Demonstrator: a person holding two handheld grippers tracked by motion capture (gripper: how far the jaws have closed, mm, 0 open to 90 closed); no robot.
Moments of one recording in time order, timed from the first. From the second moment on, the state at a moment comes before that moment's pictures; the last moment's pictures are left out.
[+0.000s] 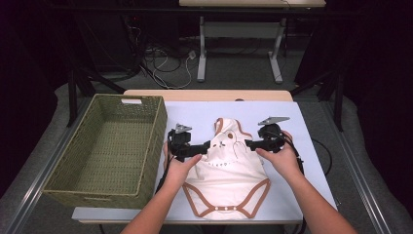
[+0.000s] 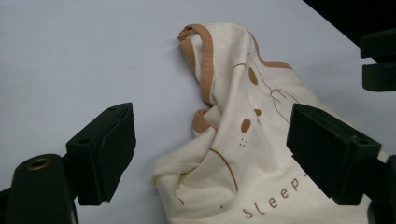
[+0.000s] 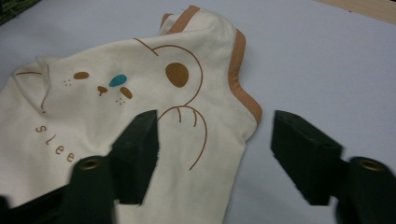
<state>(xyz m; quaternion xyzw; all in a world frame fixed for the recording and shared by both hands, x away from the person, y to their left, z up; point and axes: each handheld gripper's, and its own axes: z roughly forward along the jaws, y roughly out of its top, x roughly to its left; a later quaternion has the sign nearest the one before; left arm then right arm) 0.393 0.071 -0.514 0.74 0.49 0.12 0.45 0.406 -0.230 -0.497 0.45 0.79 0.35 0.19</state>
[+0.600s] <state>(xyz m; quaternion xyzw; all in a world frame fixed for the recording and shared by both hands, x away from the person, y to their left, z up) 0.409 0.074 -0.525 0.73 0.50 0.13 0.44 0.442 -0.230 -0.535 0.51 0.77 0.33 0.19</state>
